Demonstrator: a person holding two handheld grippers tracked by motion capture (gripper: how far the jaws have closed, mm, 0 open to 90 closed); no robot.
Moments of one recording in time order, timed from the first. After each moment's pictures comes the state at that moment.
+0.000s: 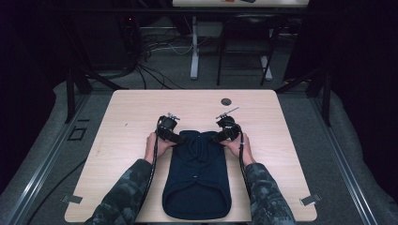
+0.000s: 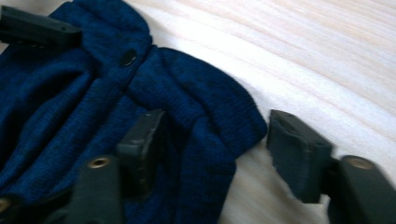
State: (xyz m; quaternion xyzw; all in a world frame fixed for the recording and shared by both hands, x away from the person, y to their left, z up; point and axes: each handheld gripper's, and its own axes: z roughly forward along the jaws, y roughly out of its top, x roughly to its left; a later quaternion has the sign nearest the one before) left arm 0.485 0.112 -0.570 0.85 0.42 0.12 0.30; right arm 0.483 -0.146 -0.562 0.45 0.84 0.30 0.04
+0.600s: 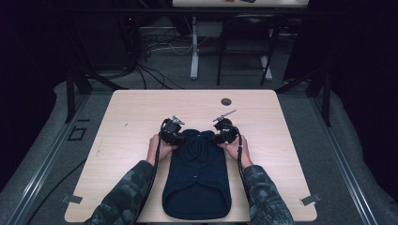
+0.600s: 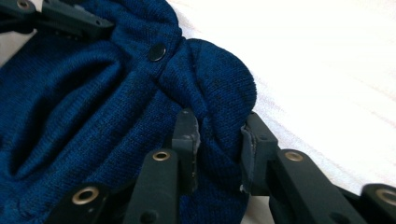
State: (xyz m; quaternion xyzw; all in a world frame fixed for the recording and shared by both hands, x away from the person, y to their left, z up) left arm 0.468 0.099 -0.566 0.87 0.37 0.14 0.30; right arm 0.471 -0.136 -0.560 0.43 0.85 0.30 0.05
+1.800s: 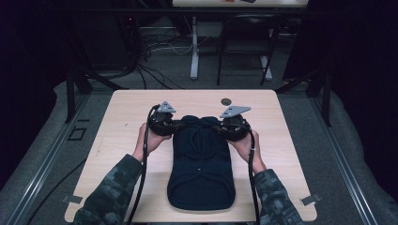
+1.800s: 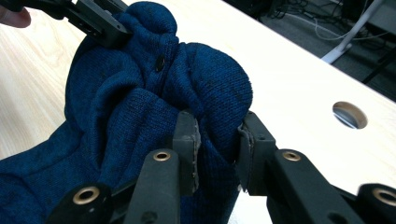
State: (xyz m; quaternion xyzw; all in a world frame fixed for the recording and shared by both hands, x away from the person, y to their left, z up) left arm 0.439 0.121 -0.469 0.85 0.31 0.15 0.41; right arm 0.409 -0.150 -0.464 0.32 0.83 0.40 0.21
